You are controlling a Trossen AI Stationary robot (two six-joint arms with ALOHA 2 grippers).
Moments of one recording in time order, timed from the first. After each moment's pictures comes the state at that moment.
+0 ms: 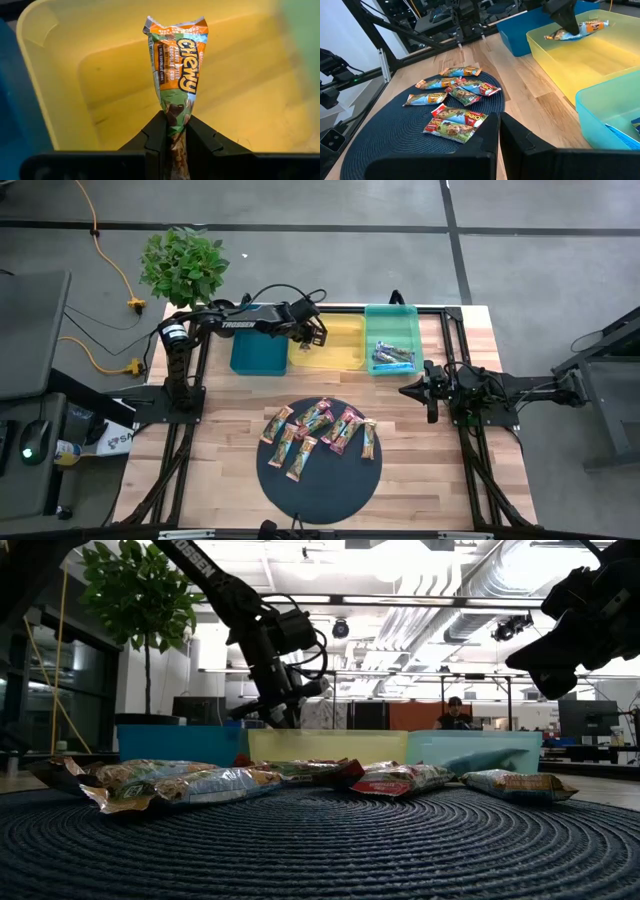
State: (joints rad) left arm 0.50 1.90 1.31 -0.42 -0.12 -0.68; right arm 0.01 0.16 0.08 -0.16 0.05 0.36
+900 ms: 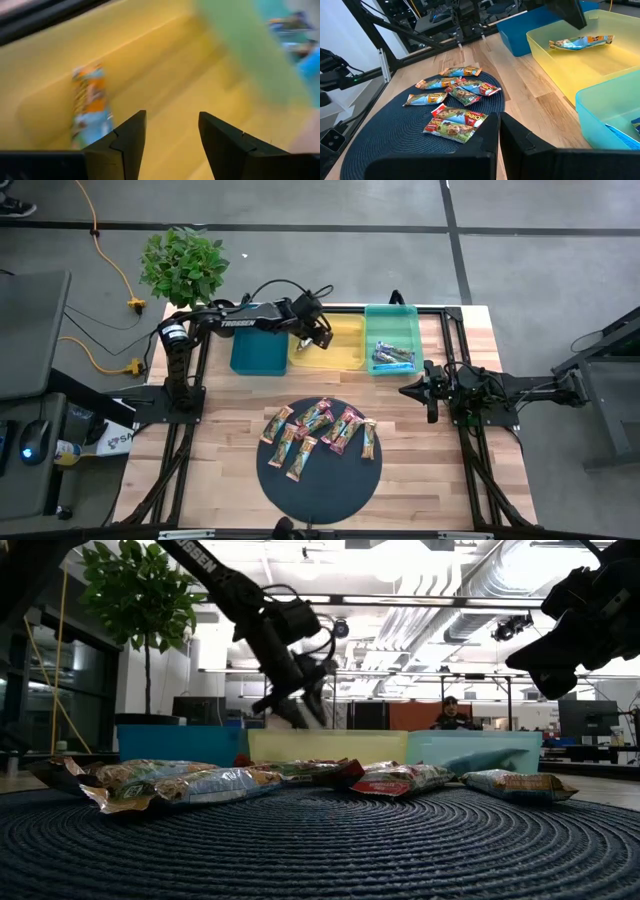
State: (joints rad) left arm 0.49 1.89 1.37 -0.36 0.05 -0.46; right arm 0.01 0.16 0.08 -0.16 0.05 0.36
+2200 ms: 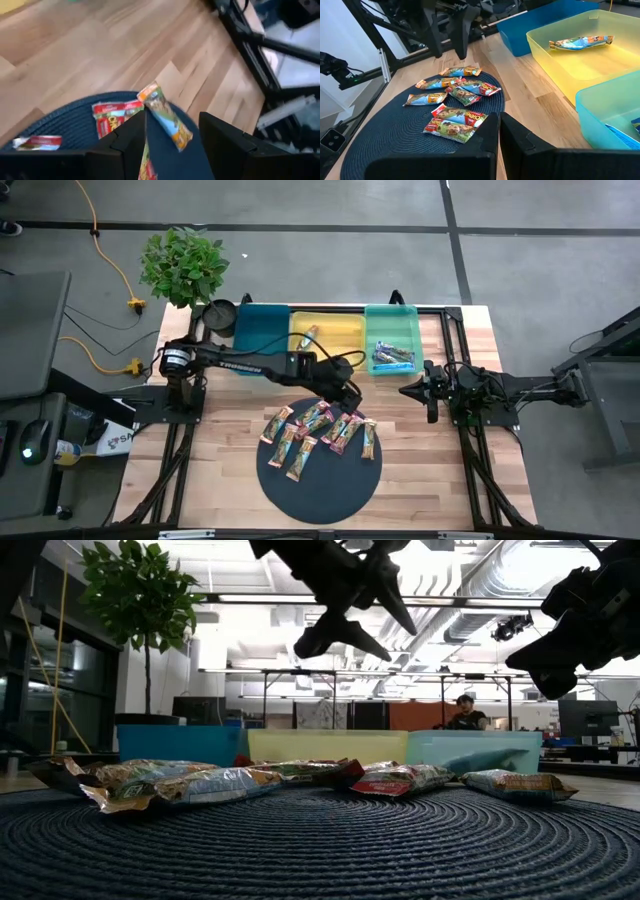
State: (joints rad) left arm -0.02 1.90 1.57 -0.42 0.06 -0.91; right arm 0.01 0.16 0.08 -0.16 0.05 0.36
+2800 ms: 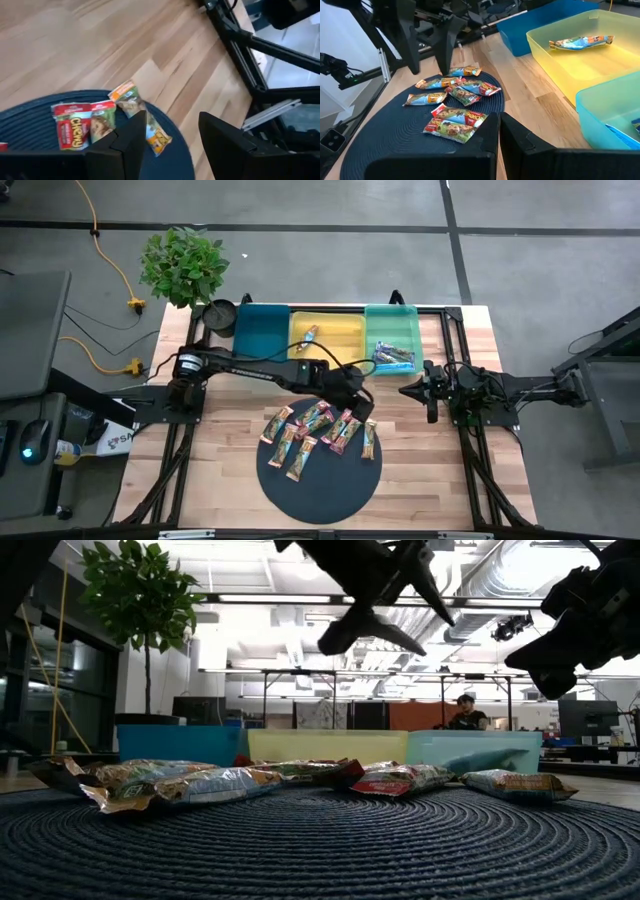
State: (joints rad) left arm -0.05 2.00 1.72 -0.45 0.07 -0.97; right arm 0.01 0.16 0.08 -0.15 0.05 0.36
